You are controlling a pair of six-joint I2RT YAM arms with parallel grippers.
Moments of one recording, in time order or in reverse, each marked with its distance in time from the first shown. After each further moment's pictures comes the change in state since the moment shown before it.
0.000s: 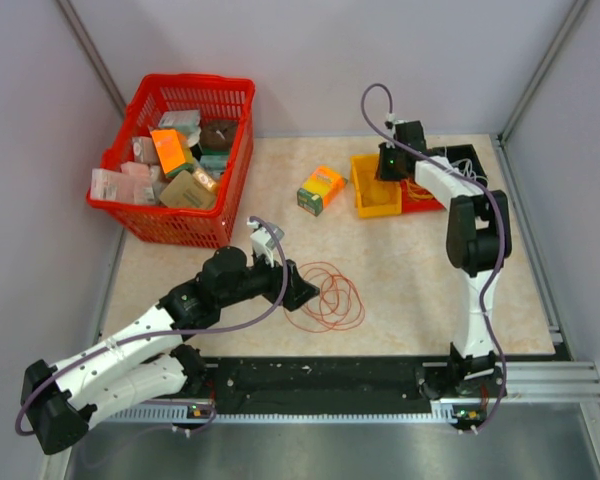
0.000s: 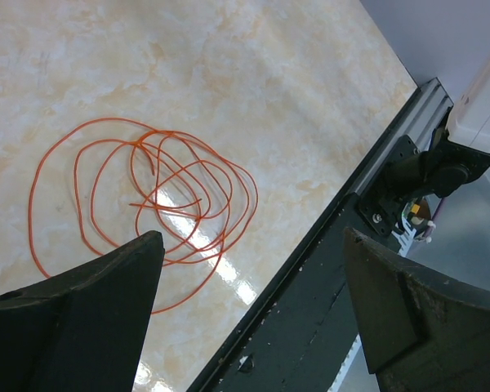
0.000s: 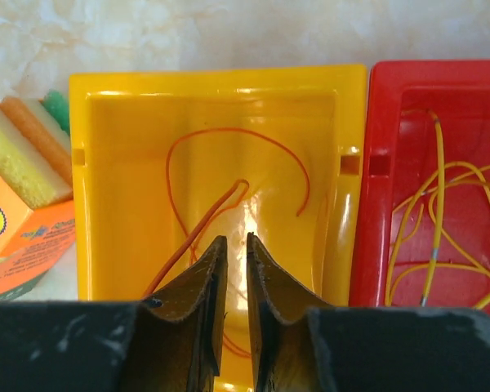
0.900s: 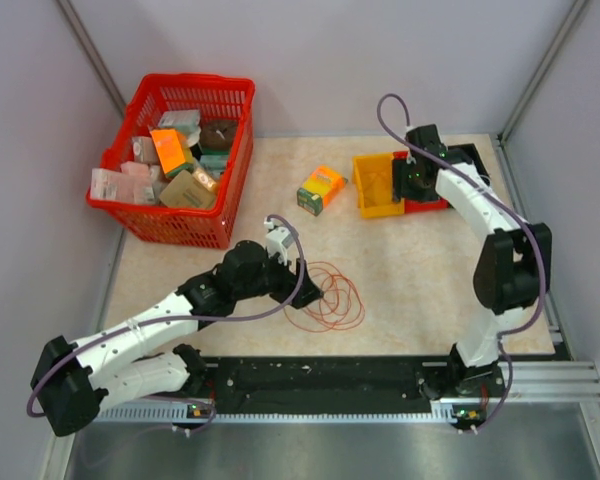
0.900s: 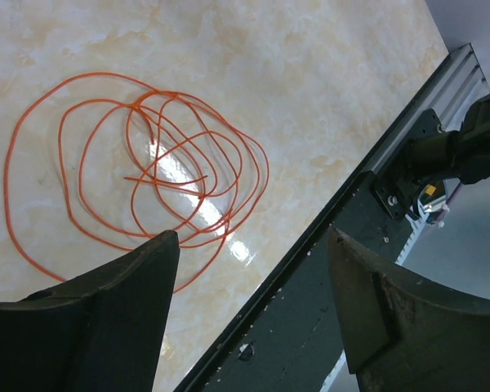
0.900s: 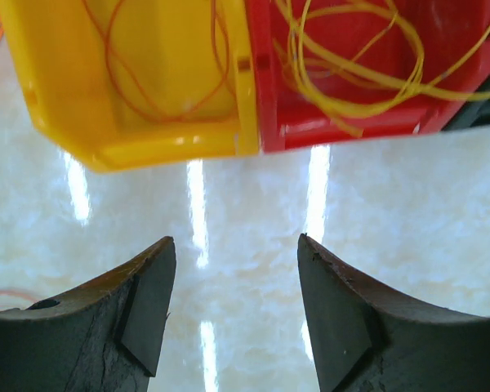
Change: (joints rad) left arm 0.000 0.158 0.026 -0.009 0.044 -0.026; right arm 0.024 -0.320 -0.115 -0.472 0.256 0.003
